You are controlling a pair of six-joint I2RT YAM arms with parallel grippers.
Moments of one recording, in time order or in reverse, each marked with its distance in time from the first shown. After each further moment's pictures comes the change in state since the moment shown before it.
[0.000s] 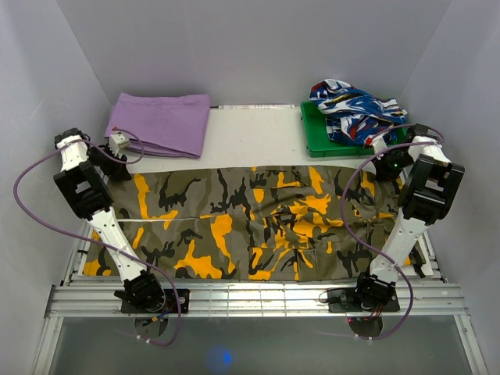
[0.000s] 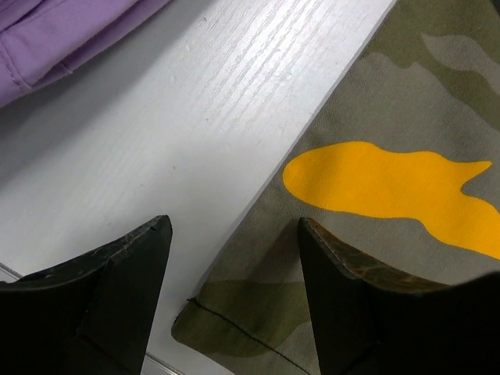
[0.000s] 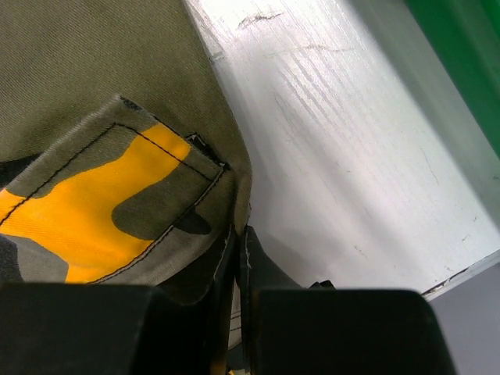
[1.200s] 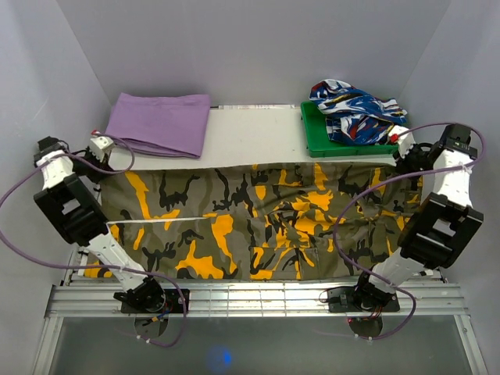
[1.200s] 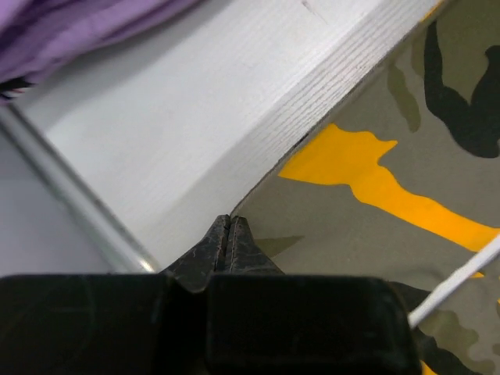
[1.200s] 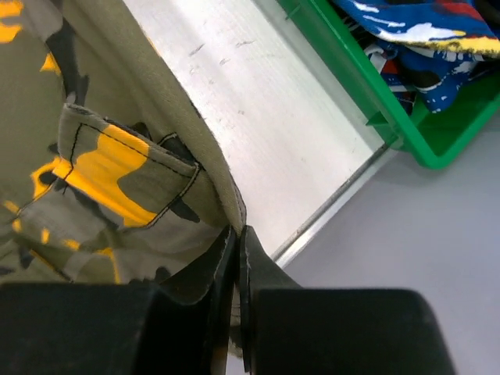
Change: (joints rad) left arm 0.085 -0.467 -0.566 0.330 0.060 -0.112; right arm -0.121 -0.446 -0.193 -0.006 -0.160 -0.056
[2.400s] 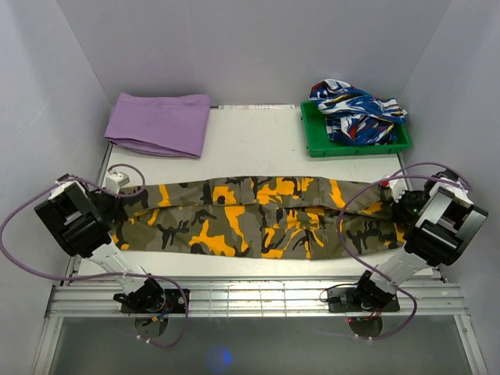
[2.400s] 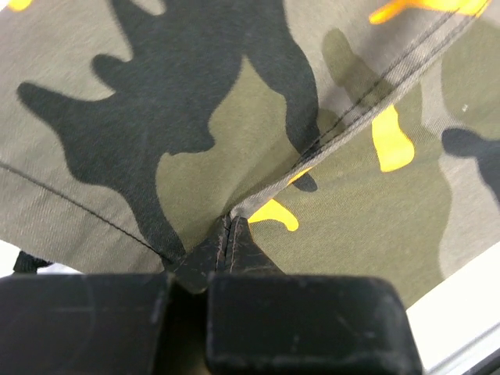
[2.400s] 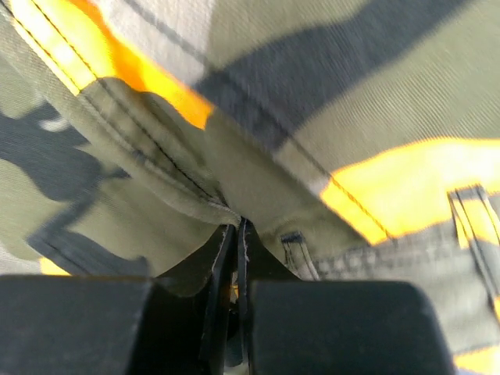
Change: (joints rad) left arm 0.103 -0.233 -0.547 0.051 -0.212 -0.053; right arm -0.154 -0.005 -0.419 0.023 0.151 -0.223
